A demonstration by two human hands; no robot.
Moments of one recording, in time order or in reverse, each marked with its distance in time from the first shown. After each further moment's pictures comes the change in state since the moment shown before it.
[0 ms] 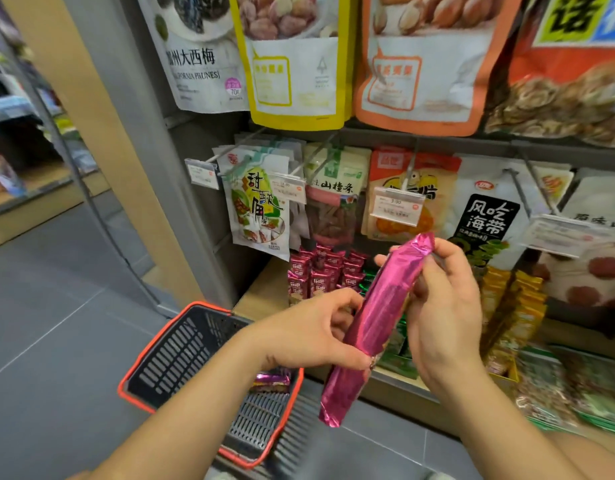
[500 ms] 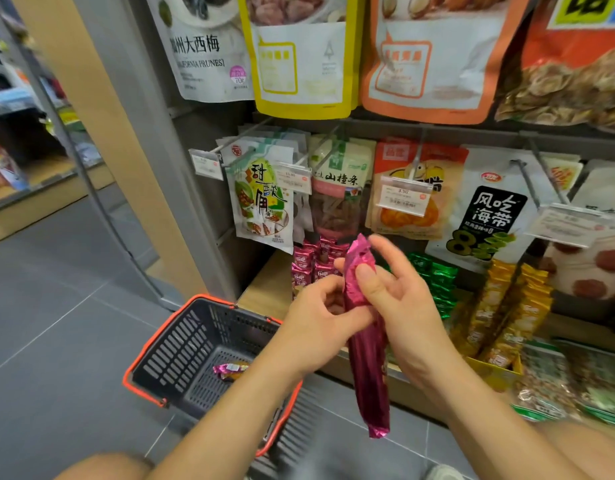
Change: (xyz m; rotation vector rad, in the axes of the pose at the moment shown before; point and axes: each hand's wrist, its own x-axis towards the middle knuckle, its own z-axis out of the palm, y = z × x) left_hand 0.000 -0.007 0.032 -0.219 0.533 0.144; right_hand -0.012 0.016 0.012 -0.056 -0.422 0.132
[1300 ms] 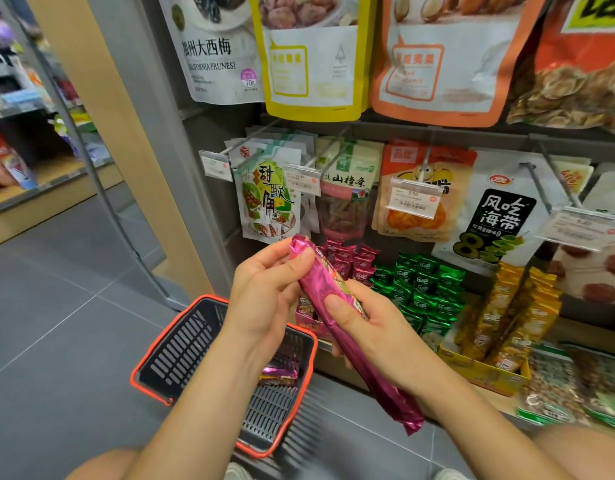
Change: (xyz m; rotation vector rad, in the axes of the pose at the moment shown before) left_hand 0.005 0.018 -0.050 -0.587 0.238 0.012; right_hand -0.007 0.017 0.007 -0.361 -0.309 0.096
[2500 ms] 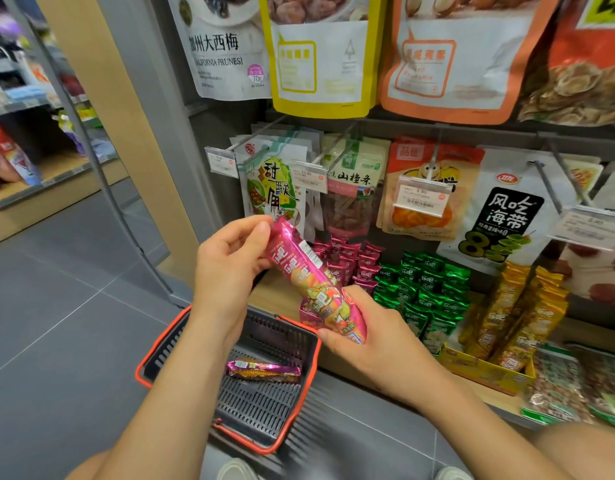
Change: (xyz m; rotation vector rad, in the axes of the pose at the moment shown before) left_hand 0.006 0.027 -0.025 0.375 0.200 0.258; right_hand -0.004 0.013 0.003 -0.508 0.030 0.027
